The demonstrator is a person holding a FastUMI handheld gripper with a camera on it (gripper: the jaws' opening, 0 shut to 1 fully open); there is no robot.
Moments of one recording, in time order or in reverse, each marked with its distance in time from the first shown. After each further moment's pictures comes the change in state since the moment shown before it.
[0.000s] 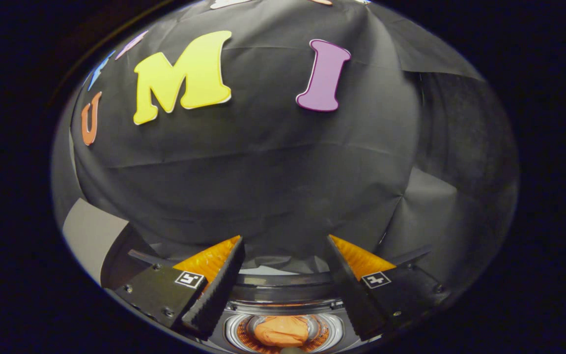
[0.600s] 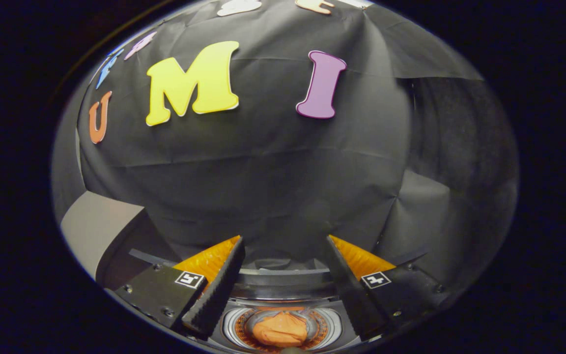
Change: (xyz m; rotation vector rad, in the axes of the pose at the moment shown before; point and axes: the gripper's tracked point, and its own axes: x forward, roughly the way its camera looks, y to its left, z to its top) arm -0.040 -0.002 -0.026 -0.005 -0.052 0.004
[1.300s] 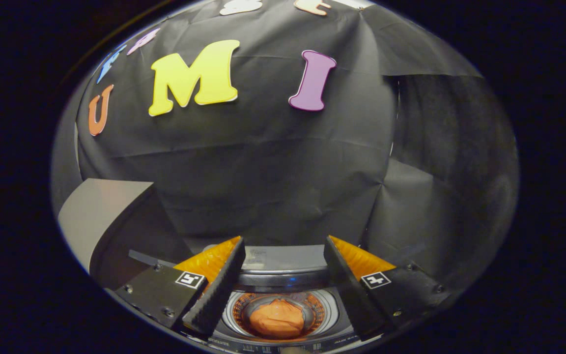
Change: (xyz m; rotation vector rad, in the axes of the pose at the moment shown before) arm -0.049 -0.003 -0.053 0.006 0.036 -0.060
